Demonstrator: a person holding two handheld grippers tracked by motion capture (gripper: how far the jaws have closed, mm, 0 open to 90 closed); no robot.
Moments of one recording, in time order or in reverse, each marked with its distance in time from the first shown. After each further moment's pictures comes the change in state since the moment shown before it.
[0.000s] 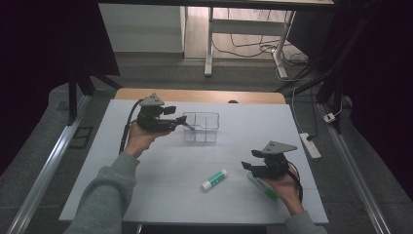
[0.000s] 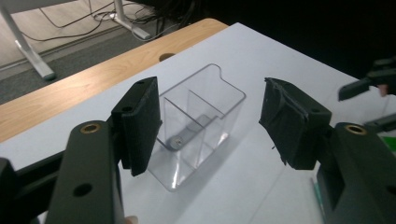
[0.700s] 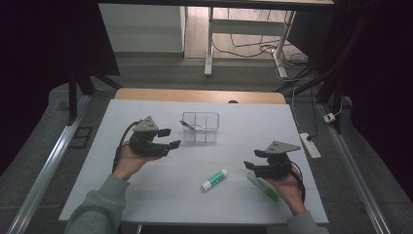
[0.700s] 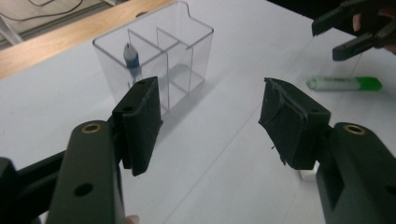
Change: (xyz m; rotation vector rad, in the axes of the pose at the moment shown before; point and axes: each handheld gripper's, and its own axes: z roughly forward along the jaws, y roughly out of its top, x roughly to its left) left arm -0.026 -0.052 -0.024 0.091 -0.030 0.026; right arm -0.005 -0.003 -0.006 0.000 -0.007 0.012
